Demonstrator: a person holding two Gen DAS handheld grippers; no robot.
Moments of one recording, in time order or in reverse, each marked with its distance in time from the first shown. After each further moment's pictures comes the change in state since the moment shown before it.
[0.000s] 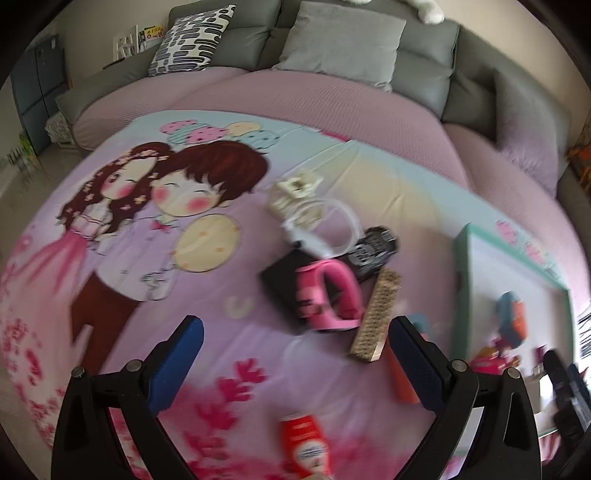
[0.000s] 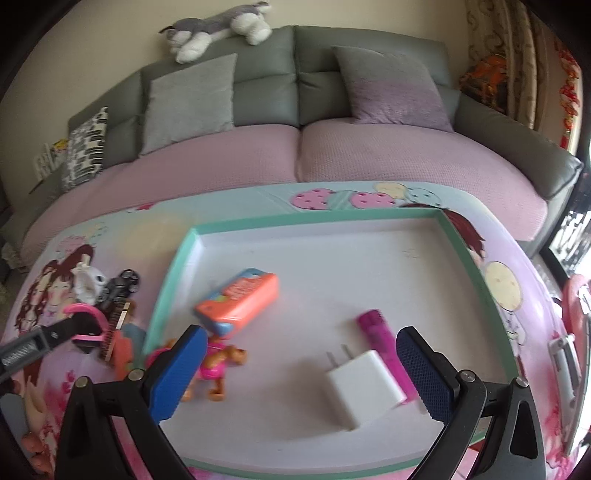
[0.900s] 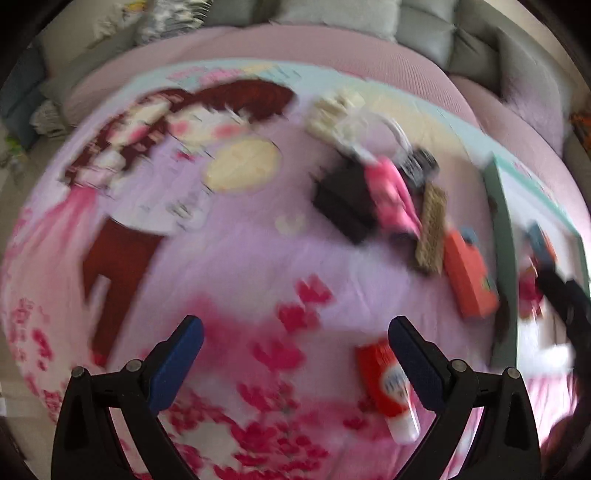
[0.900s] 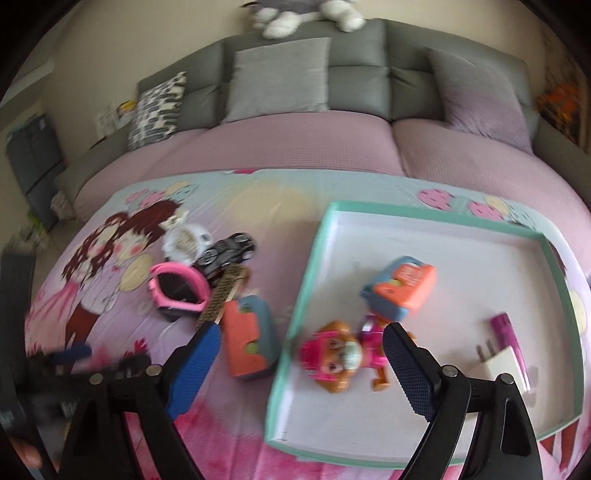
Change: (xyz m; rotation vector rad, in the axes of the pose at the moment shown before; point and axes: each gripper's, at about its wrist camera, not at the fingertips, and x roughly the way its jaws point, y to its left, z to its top) left arm 0.016 0.036 -0.039 0.066 0.198 -0.037; right arm 0.008 0.079 -0.015 -0.117 0.050 0.163
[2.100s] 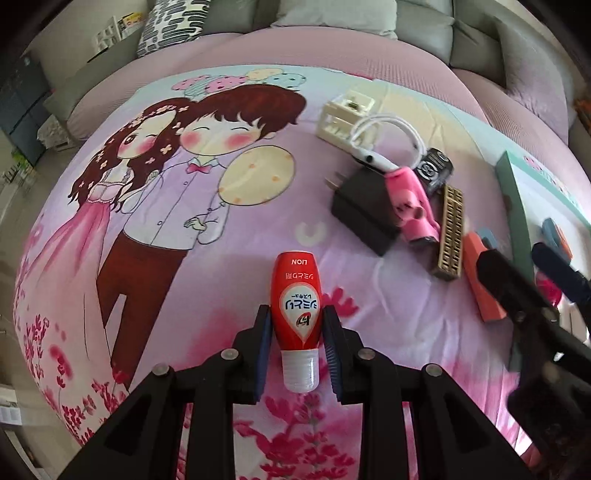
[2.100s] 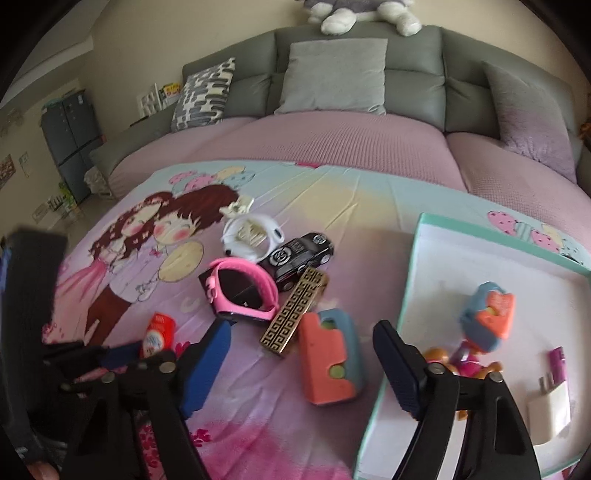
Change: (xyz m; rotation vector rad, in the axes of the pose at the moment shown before) left arm 0.004 0.012 0.013 0.019 -0.031 0.088; right arm 0.029 0.070 -0.001 -0.187 0.024 0.125
